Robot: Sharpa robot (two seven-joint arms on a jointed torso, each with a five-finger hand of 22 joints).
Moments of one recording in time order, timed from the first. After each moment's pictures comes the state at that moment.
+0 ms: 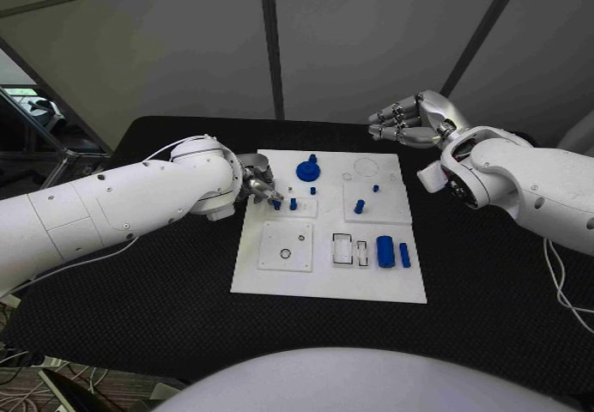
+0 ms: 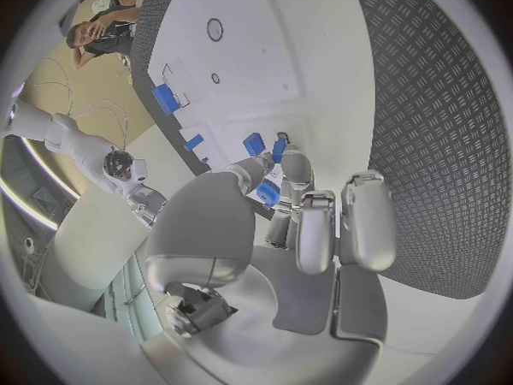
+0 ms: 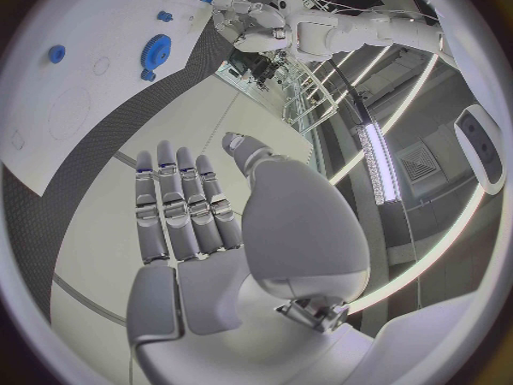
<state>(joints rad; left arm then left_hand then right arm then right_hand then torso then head) 1.19 -0.69 0.02 1.39 -1.17 0.08 -0.50 1.17 -0.07 0.53 0.03 0.15 0.91 0.06 0.63 0.48 1.22 0.00 0.99 0.72 1.47 -0.07 1.53 1.31 0.13 1.47 0.04 1.35 1.31 1.16 -0.78 0.10 1.34 -0.74 -0.32 0.22 1.33 -0.14 0.32 0.11 0.35 0.96 0.23 0.07 0.07 1.06 0.17 0.15 0.06 1.11 0.14 0.07 0.14 0.18 0.84 0.26 0.17 0.07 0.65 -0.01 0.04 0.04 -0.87</state>
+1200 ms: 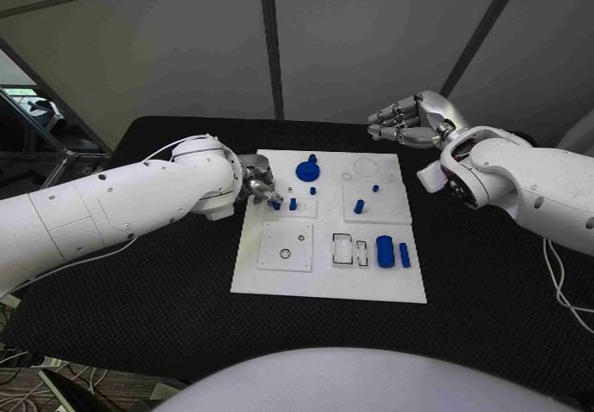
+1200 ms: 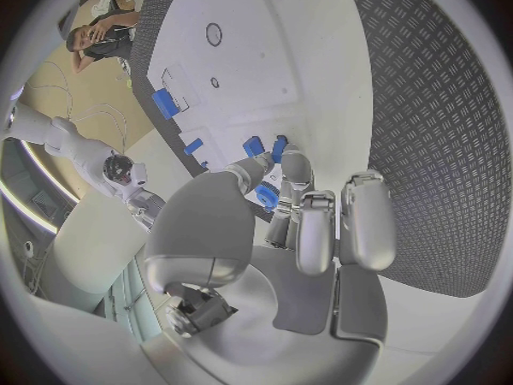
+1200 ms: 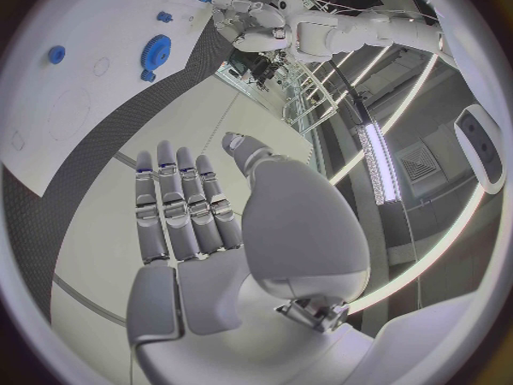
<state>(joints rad) 1.19 -0.68 0.02 1.38 -1.19 0.11 -0.51 1.17 -0.08 0.54 0.03 0.15 0.91 0.06 0.63 0.48 1.22 0.00 0.99 0.71 1.47 -0.07 1.53 1.31 0.13 1.46 0.04 1.35 1.31 1.16 -0.78 0.10 1.33 -0.74 -0.32 0.22 1.33 -0.14 0.32 0.11 0.35 0.96 0.23 0.07 0.07 1.06 0.17 0.15 0.06 1.11 0.14 0.07 0.14 0.18 0.84 0.26 0.17 0.07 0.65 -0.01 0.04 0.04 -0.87</state>
